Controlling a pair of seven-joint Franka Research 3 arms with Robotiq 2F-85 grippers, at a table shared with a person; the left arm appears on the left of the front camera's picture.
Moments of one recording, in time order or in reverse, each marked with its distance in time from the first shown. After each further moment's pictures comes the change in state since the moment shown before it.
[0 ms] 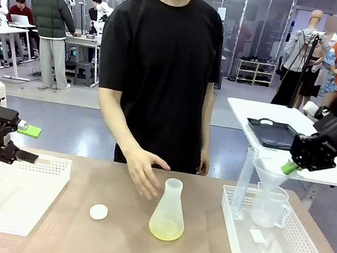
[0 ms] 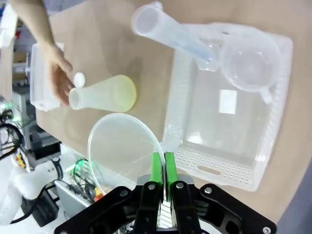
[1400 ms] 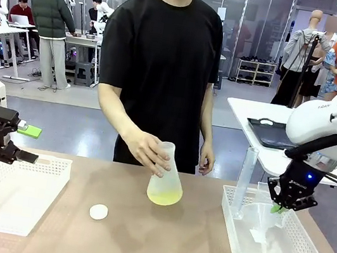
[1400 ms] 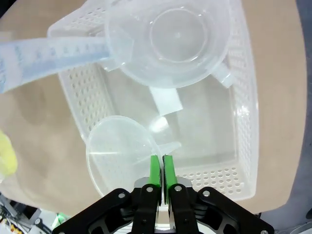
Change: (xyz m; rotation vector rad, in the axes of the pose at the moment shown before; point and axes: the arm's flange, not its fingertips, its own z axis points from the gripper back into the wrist) left arm 0.000 0.000 0.000 0.000 0.000 0.000; right arm 0.009 -0.020 -0.118 -0.380 0.073 -0.352
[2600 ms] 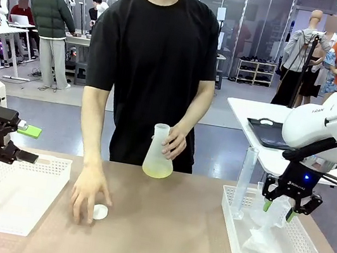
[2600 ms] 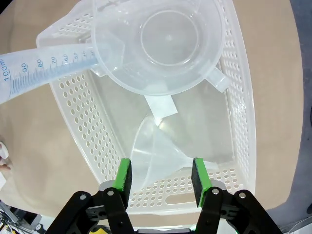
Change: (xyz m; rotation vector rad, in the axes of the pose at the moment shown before) left arm 0.000 0.000 0.000 0.000 0.000 0.000; right arm 0.003 0.003 -0.005 -0.018 0.006 -0.022
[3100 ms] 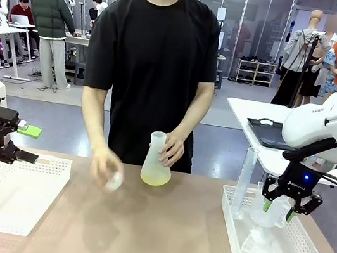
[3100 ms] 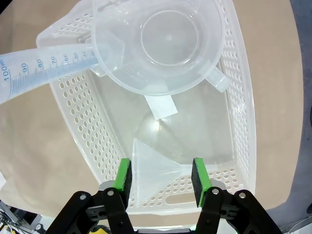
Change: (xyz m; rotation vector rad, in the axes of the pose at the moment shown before) left arm 0.000 0.000 0.000 0.000 0.000 0.000; right arm 0.000 0.000 0.000 0.000 0.000 0.000
